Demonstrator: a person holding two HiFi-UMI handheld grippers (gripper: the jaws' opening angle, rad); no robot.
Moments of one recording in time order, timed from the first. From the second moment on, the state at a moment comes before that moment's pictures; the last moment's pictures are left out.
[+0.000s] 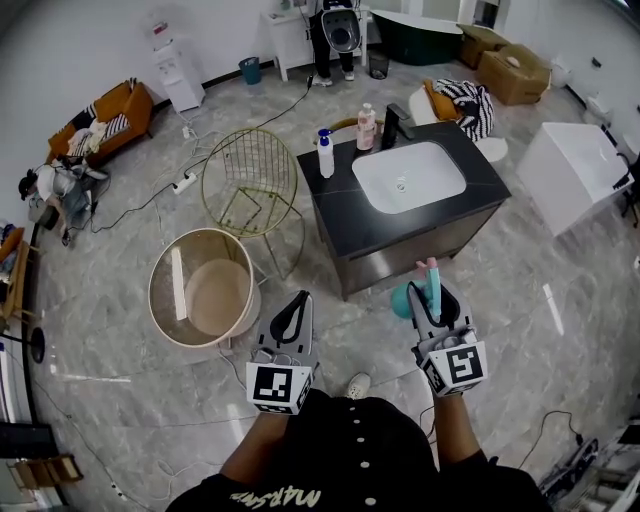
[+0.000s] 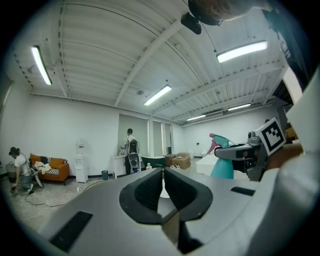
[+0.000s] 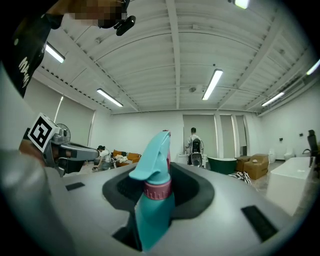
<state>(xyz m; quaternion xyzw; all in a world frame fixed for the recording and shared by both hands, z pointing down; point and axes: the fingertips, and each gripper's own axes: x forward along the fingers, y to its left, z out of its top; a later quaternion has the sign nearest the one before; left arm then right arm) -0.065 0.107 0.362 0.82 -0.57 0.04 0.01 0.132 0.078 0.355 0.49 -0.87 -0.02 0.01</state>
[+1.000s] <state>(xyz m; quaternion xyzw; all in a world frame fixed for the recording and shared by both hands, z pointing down) -0.082 -0.132 0.361 0.84 -0.54 0.03 0.00 0.107 -0.142 0.349 0.51 -0.86 -0.03 0.02</state>
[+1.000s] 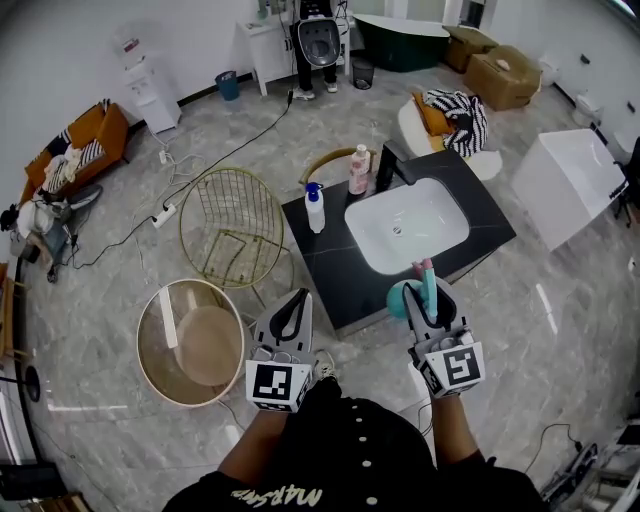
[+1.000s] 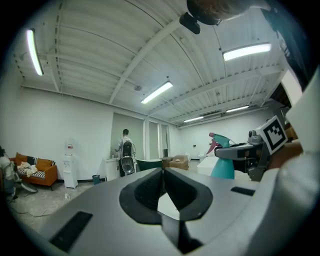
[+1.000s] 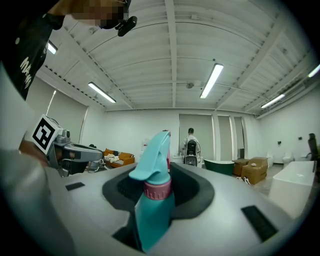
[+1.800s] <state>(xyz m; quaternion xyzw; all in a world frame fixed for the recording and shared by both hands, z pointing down) -0.111 -0.240 0.374 0.85 -0.52 0.04 0.03 0.051 -0.261 0.358 0.50 -0.87 -0.02 0.04</state>
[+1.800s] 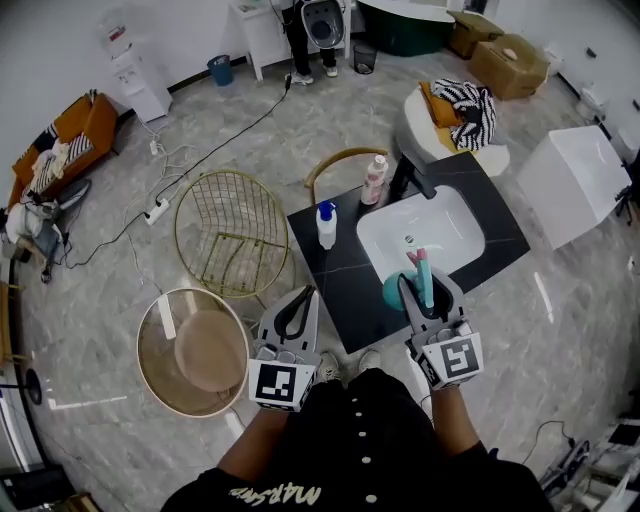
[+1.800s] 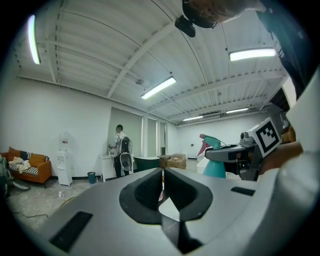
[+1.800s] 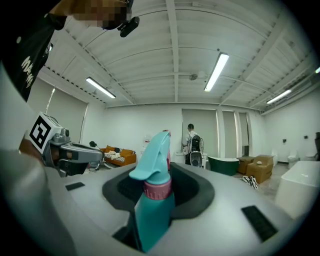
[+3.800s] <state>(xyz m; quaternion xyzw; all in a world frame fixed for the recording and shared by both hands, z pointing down) -0.085 -0.191 0.546 0.80 -0.54 0.17 0.20 -0.031 -0.324 0.579 0.33 -0.94 0.05 0.05</state>
